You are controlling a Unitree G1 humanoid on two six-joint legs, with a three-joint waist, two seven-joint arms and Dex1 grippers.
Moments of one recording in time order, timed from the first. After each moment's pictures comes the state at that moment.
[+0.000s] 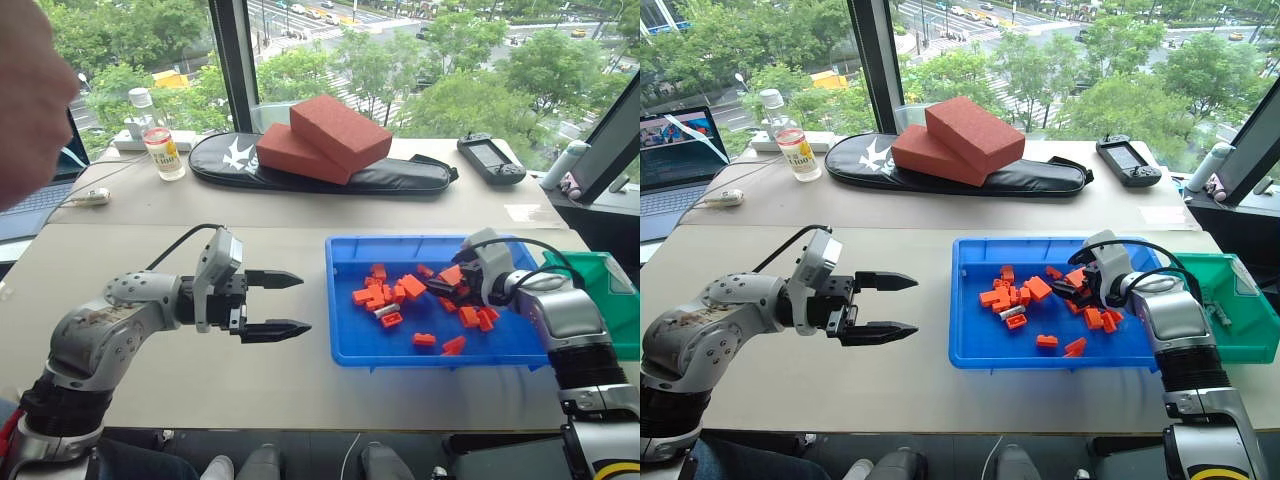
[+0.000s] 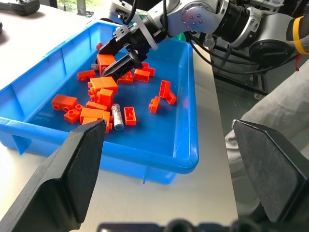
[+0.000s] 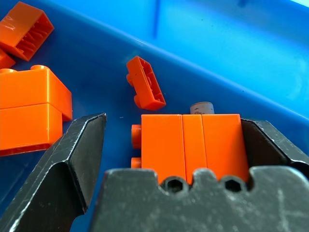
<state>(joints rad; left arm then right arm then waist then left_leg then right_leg) -0.40 0.77 0.03 -0.38 -0.77 0.72 -1.10 -0.56 -0.69 0.03 0.22 0.21 0.73 0.67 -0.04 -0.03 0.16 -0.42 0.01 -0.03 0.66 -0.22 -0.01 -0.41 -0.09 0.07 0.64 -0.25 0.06</state>
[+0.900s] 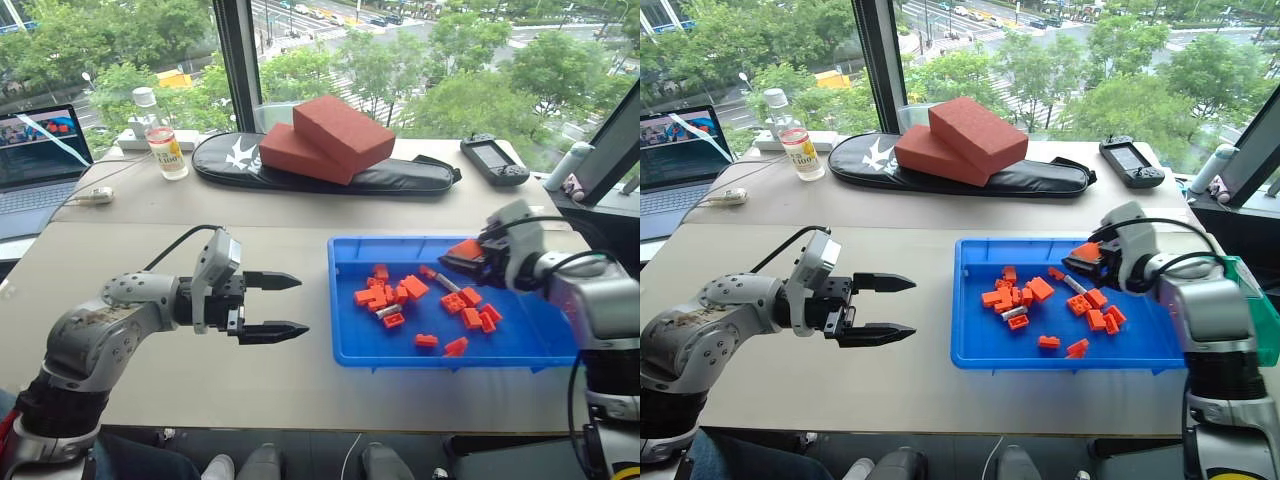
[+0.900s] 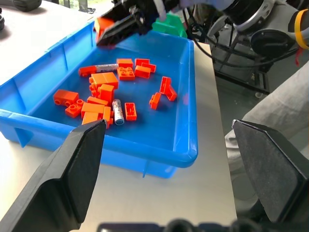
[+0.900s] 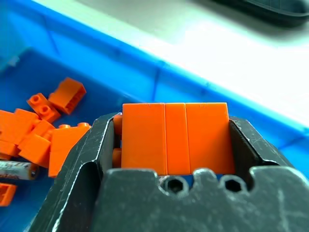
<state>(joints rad) -0.39 0.79 0.04 -0.39 -0.78 0.72 -1.10 -0.50 -0.87 -0.19 -0.17 0.33 1.02 0.67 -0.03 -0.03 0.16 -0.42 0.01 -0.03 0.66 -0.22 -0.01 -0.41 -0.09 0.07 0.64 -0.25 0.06</state>
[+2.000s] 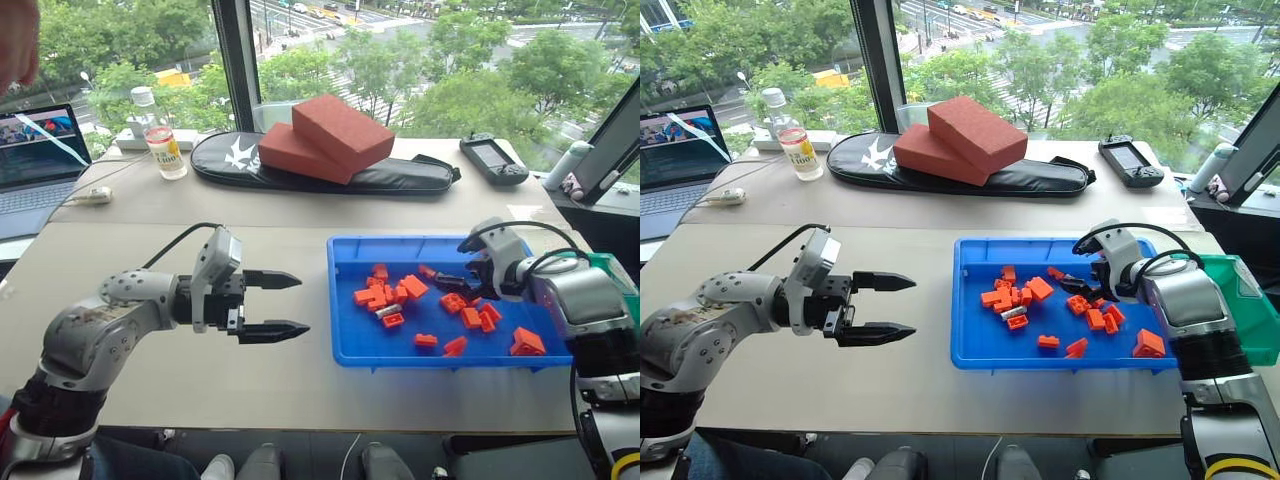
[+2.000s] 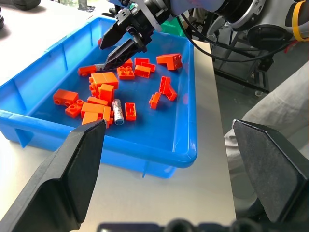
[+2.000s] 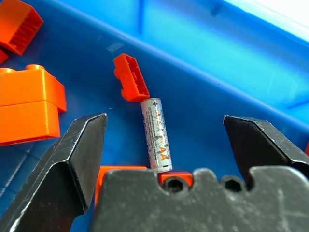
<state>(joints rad) -0.40 0.80 0.03 -0.40 -0.79 0.74 -1.08 -0.67 -0.80 0.13 0.18 0.21 0.93 0.70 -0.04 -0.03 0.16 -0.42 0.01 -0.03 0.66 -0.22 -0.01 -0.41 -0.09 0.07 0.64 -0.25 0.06</state>
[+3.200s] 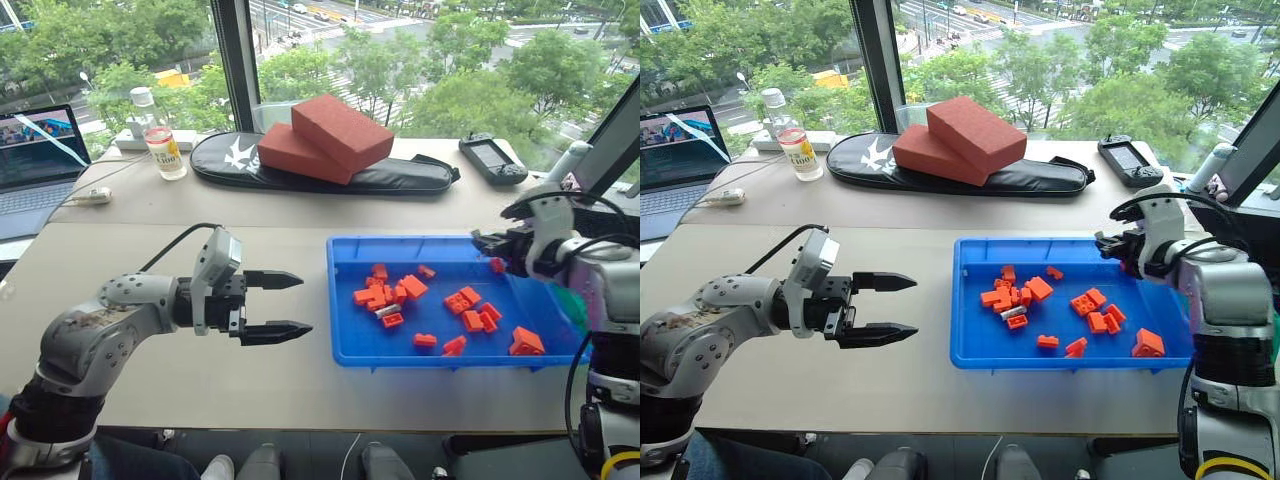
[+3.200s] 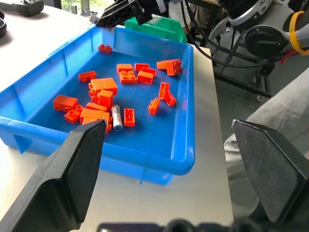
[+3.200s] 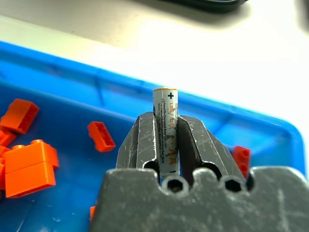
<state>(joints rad) -0.38 0.80 0.04 -0.43 -0.82 0.74 -1.05 -0.57 -0.80 -0.32 -0.10 0.22 1.13 0.57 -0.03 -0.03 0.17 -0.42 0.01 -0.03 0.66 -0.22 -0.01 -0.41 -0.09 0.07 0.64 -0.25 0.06</state>
